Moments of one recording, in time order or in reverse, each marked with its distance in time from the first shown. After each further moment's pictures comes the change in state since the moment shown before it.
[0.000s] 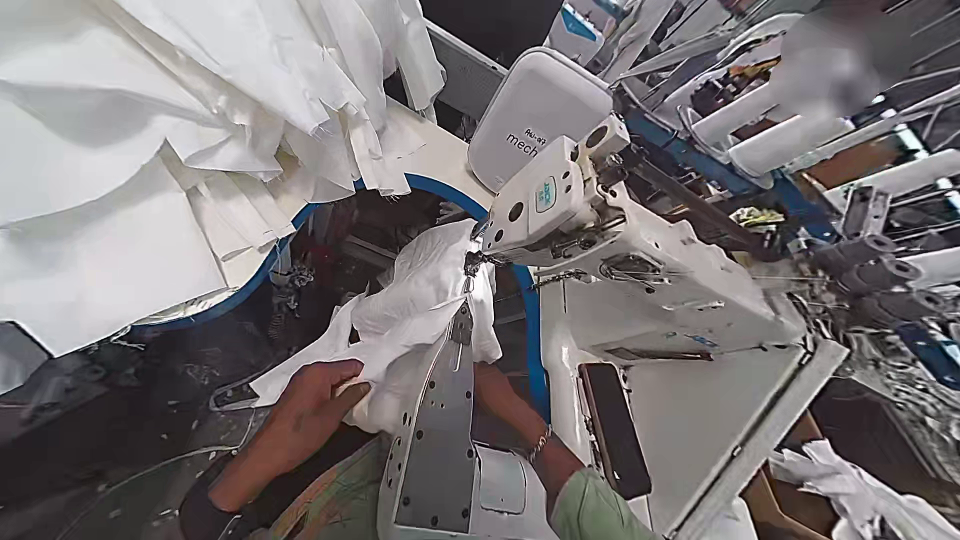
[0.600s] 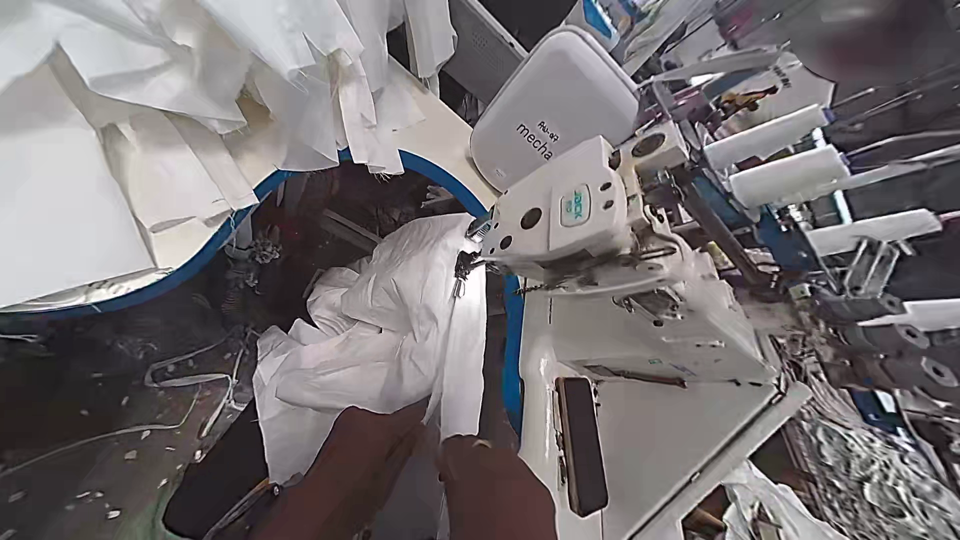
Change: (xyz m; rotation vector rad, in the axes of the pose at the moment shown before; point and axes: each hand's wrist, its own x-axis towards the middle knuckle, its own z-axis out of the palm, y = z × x) left_hand 0.009 0.040 0.084 -0.079 0.119 0.379; right_hand -0.138 -0.073 0.014 -0.237 0.841 -0.231
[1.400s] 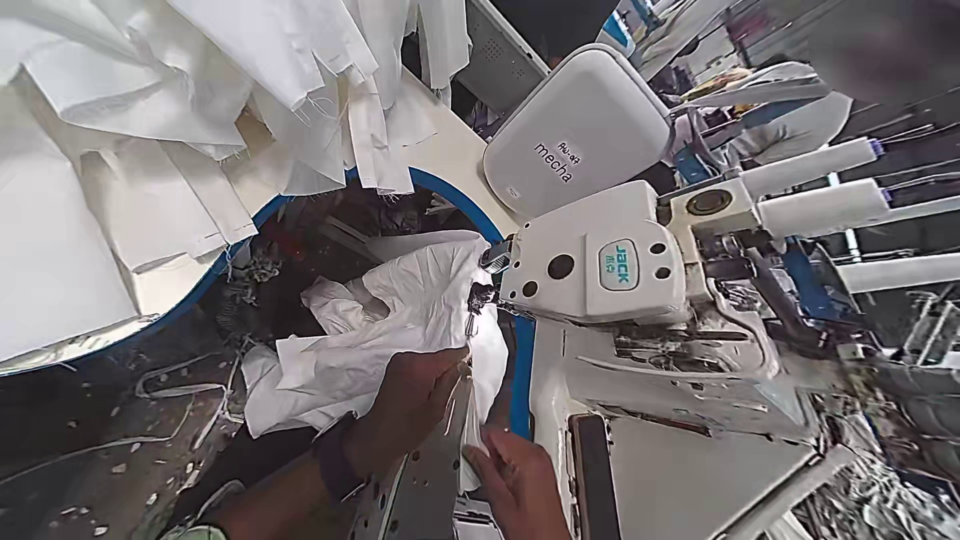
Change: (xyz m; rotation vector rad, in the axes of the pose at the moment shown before) left_hand 0.098 -0.028 0.013 -0.194 0.090 -0.101; right_hand 0.034 0.075 0.051 0.506 0.026 0.101
